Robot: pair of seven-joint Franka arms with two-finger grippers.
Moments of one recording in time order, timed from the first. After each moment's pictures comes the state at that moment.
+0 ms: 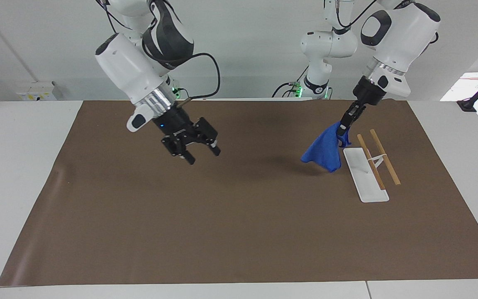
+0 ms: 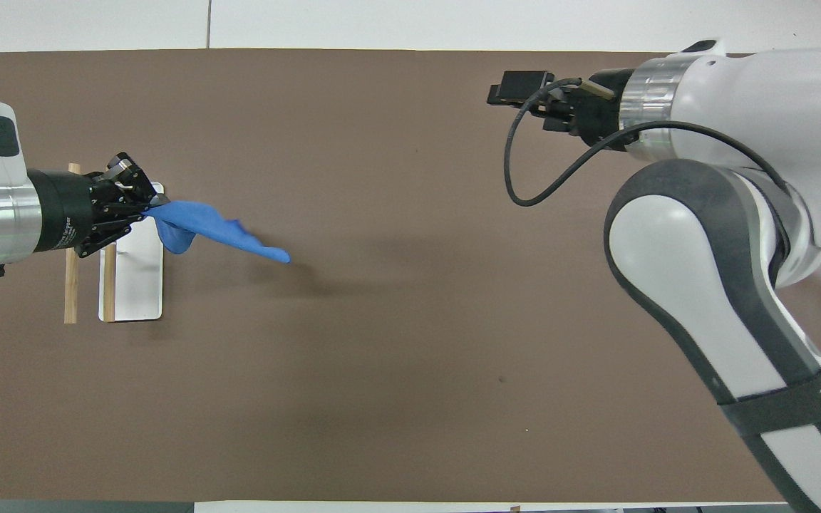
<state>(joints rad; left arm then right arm) -0.19 -0.18 -0.01 -1.99 -0.21 2.10 -0.76 0.13 0.16 0.11 -1.70 0.42 2.33 0.24</state>
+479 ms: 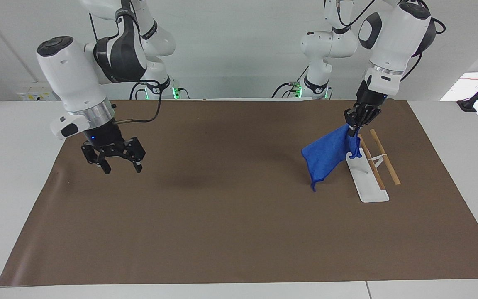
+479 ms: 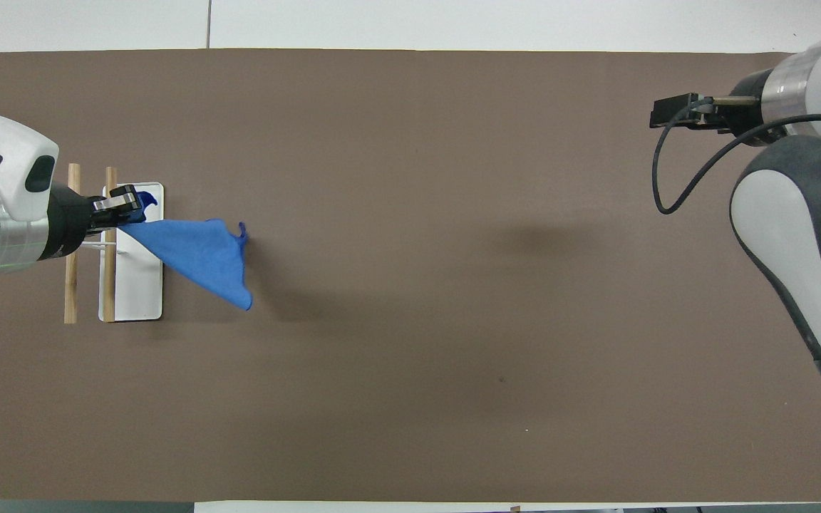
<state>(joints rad) -0.19 -0.21 0.00 -2.04 -0.04 2.10 -0.33 -0.05 0.13 0.10 -1.67 0.01 2.01 0.09</state>
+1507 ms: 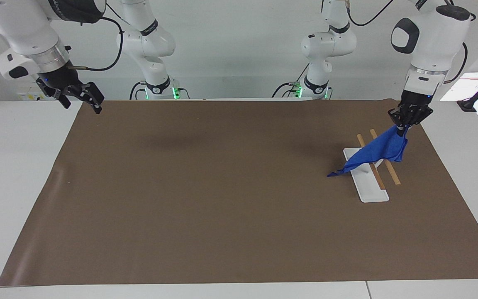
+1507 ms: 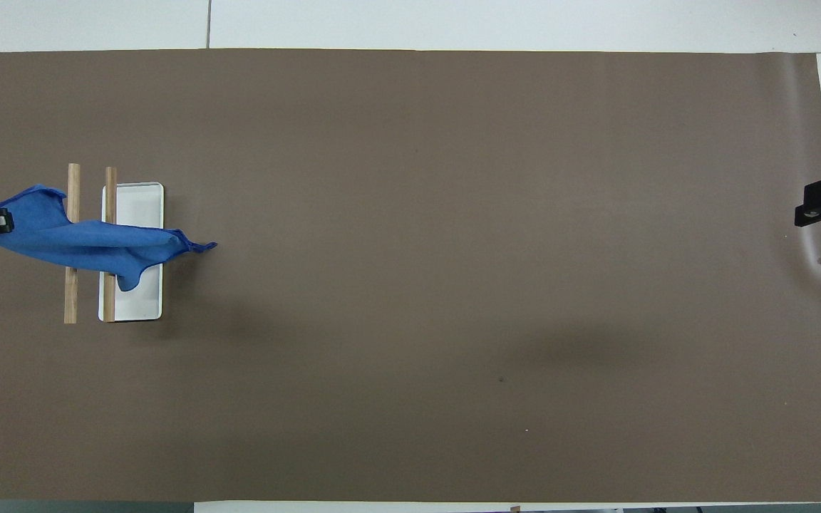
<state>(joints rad) 0.09 -0.22 0.00 -2.08 0.04 2.15 0.02 -0.09 -0.02 0.00 -1.57 -0.03 1.49 0.14</state>
